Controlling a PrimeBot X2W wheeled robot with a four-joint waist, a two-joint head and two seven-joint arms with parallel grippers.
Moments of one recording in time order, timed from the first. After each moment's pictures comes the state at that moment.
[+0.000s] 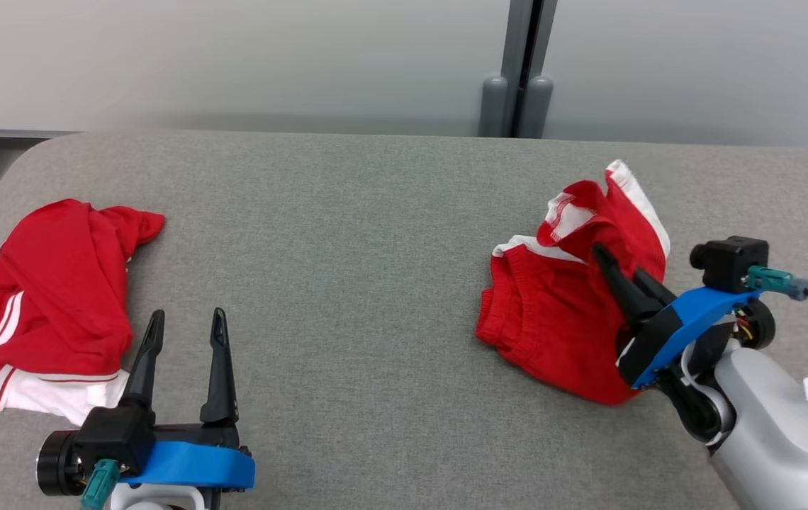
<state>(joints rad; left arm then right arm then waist) -0.04 0.05 -0.03 0.15 -0.12 -0.09 -0.26 -0.56 -0.35 0.52 0.59 0.77 0.13 -0.10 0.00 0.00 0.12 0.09</state>
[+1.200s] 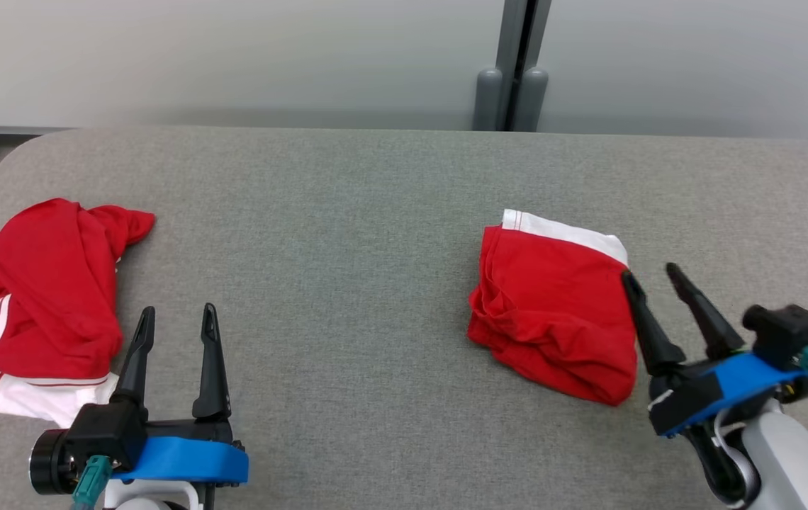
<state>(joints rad) -0.06 0.05 -0.02 0.16 -0.13 -0.08 -0.26 -0.33 -0.31 0.31 0.43 0.57 0.13 -0.26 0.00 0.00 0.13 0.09</state>
